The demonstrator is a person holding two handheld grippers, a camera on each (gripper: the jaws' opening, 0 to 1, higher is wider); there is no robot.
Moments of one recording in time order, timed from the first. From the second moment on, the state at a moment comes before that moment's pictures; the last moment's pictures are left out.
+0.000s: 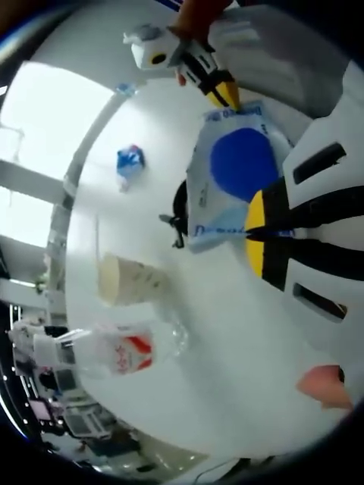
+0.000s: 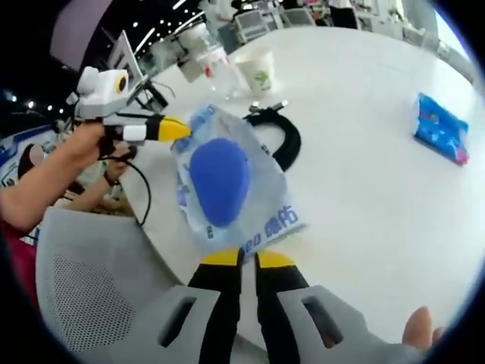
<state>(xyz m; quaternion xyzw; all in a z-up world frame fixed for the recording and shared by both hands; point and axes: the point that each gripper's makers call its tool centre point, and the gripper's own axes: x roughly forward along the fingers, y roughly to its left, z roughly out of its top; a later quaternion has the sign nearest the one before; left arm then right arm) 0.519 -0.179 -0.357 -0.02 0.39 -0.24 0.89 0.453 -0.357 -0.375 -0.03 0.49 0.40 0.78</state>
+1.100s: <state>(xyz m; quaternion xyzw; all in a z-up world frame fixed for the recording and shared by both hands) 0.552 -0.236 -0.316 -0.01 0.36 -0.28 0.89 0.542 -0.421 -0.316 -0.03 0.43 0.34 0.84</state>
